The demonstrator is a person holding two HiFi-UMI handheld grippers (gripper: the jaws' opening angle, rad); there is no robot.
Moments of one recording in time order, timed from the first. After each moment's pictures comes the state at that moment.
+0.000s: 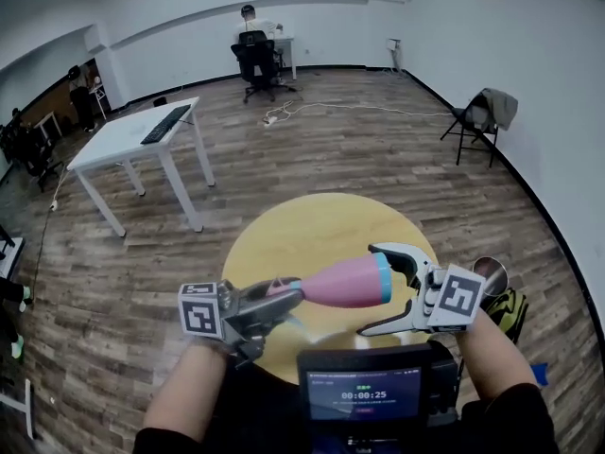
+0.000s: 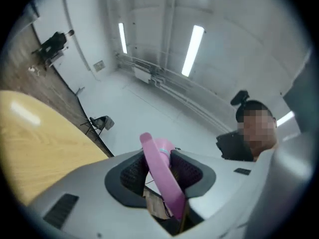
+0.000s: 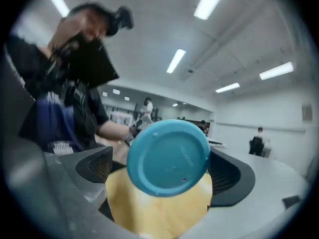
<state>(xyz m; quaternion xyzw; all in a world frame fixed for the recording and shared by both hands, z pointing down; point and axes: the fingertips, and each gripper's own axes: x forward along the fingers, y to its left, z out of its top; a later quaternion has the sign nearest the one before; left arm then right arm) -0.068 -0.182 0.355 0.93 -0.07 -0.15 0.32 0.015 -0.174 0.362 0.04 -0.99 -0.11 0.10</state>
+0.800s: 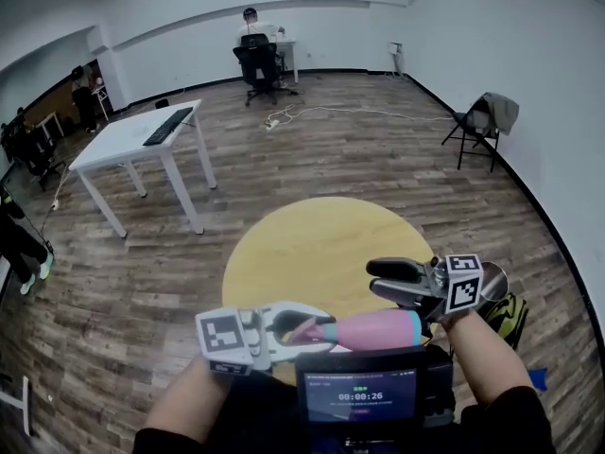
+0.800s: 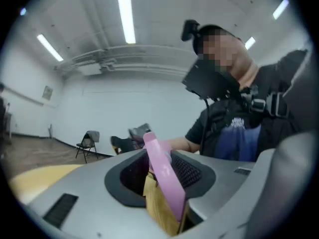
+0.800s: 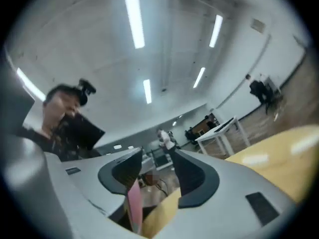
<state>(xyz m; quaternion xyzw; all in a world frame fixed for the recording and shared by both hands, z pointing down) -0.007 -0.106 0.365 1.00 -0.02 0.02 0.01 0.046 -0.212 0.344 -0.02 -0.96 0.23 -0.12</state>
